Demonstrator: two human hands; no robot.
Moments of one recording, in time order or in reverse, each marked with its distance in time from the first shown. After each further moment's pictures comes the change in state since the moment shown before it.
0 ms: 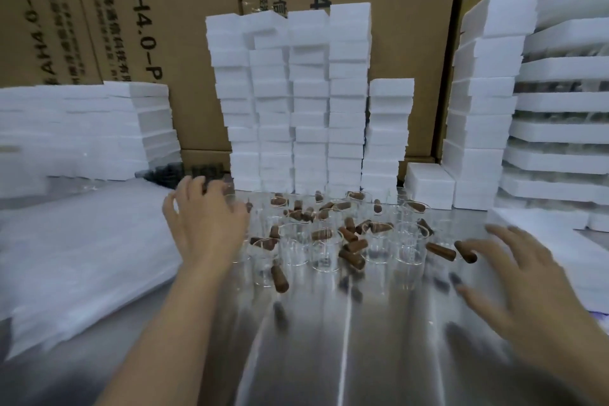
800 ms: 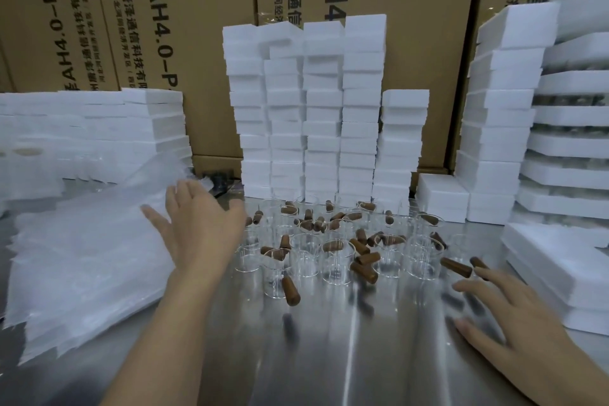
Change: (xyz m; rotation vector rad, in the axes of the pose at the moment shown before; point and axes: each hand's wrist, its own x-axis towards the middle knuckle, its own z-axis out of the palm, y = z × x) left_hand 0.012 -0.004 -0.033 0.005 -0.135 -0.173; right_hand -0.007 -0.021 0.014 0.165 -0.163 0.015
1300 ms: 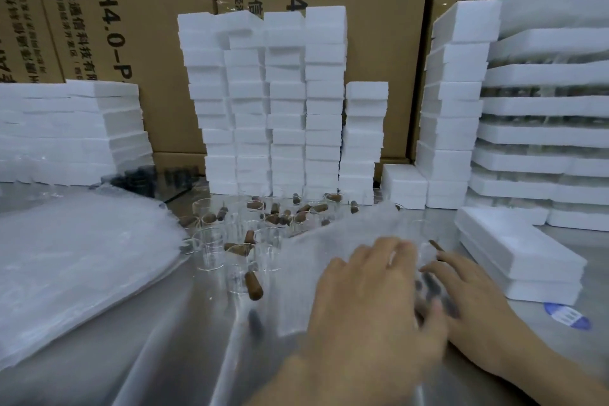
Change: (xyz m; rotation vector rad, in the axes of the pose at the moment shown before) left_hand -0.191 0.120 -0.004 -0.223 -0.410 0.904; right_hand 0.001 0.010 0.001 0.014 -0.071 0.068
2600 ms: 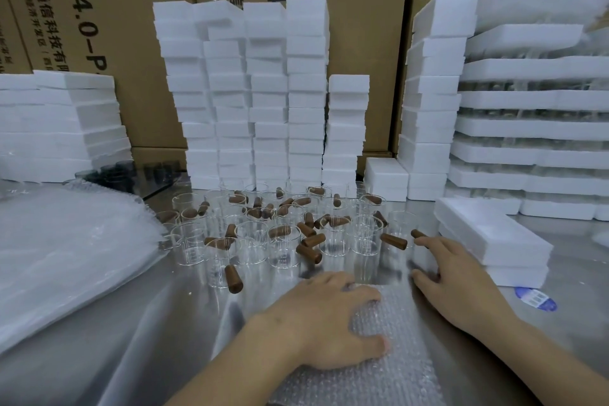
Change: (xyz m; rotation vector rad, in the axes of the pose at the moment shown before) left_hand 0.013 -0.062 0.034 0.004 -0.695 0.070; right_hand 0.015 0.015 -0.006 -0.033 -0.010 0.203
